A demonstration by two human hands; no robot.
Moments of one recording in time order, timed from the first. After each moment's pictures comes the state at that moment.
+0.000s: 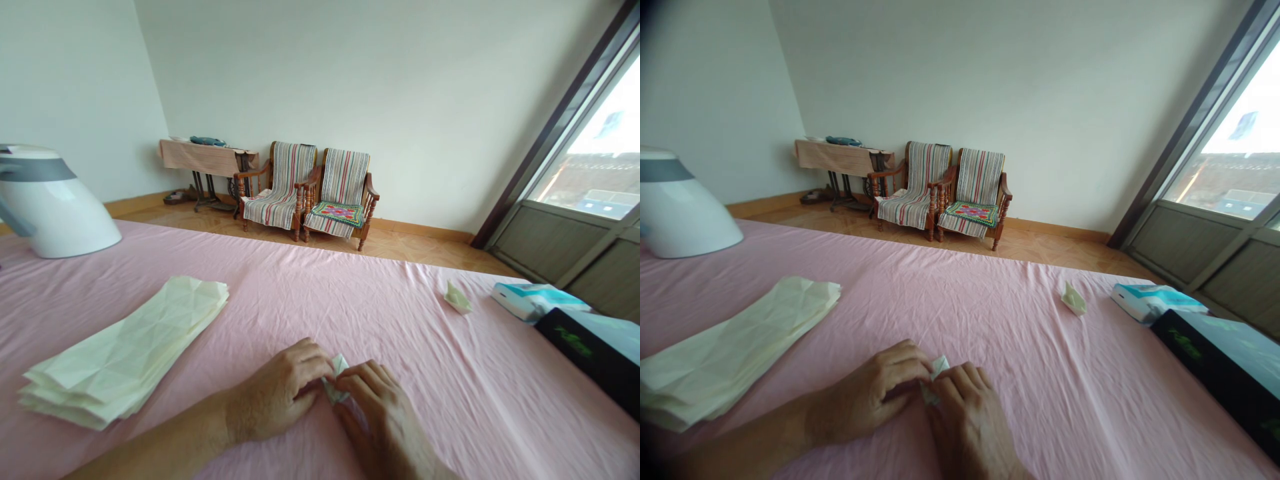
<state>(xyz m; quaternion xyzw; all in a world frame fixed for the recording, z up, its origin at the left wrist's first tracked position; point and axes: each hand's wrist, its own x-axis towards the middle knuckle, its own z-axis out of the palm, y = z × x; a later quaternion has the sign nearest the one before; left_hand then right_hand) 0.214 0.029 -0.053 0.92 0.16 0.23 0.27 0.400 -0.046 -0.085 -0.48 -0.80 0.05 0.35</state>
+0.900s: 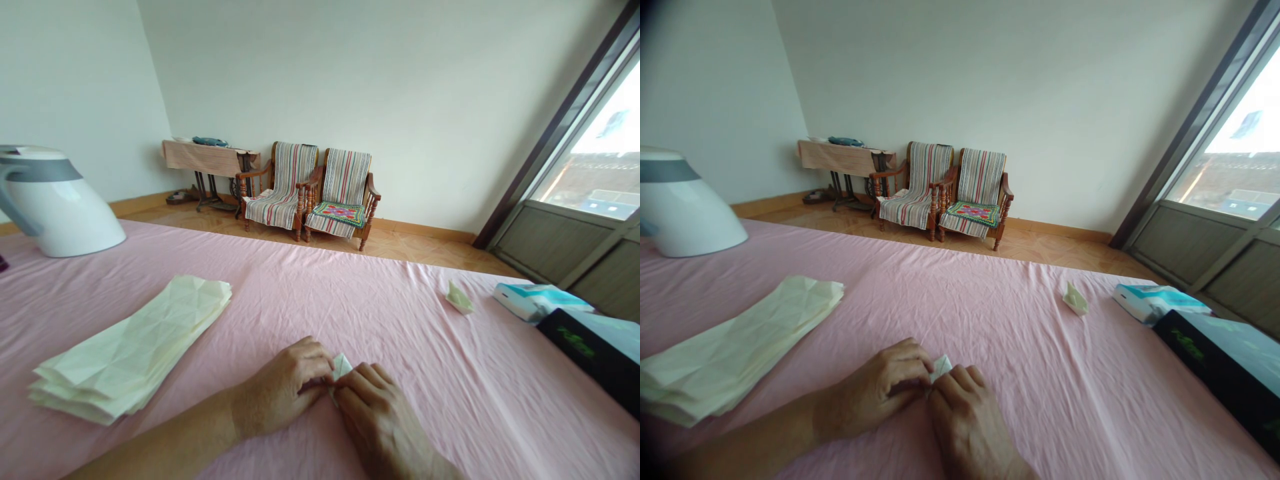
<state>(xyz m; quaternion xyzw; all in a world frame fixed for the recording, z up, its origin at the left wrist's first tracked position) 0.216 0.030 -0.054 0.92 0.17 0.22 0.27 0.398 -0.045 -0.081 -0.42 -0.85 -0.02 0.31</state>
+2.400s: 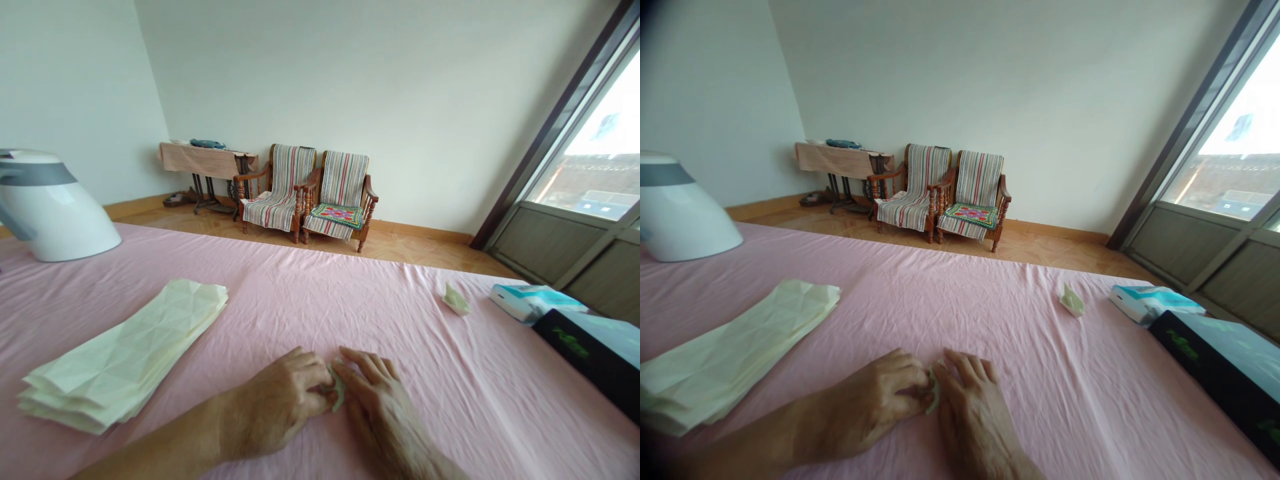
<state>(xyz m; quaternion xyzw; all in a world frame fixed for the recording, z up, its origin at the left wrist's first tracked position) 0.210 0.025 -0.047 0.98 0.08 0.15 0.12 0.414 -0.038 -0.085 -0.51 -0.81 -0.01 0.28</state>
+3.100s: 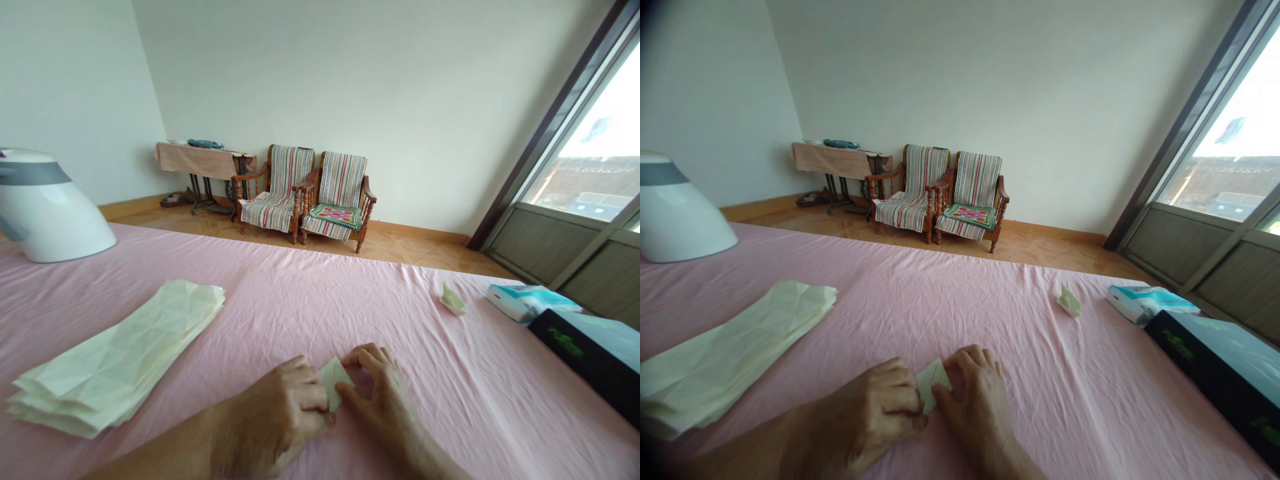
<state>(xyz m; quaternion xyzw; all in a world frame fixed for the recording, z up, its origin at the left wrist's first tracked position) 0.209 0.014 -0.042 0.99 0.06 0.13 0.09 0.410 -0.029 -0.083 -0.60 -0.69 0.11 0.38</state>
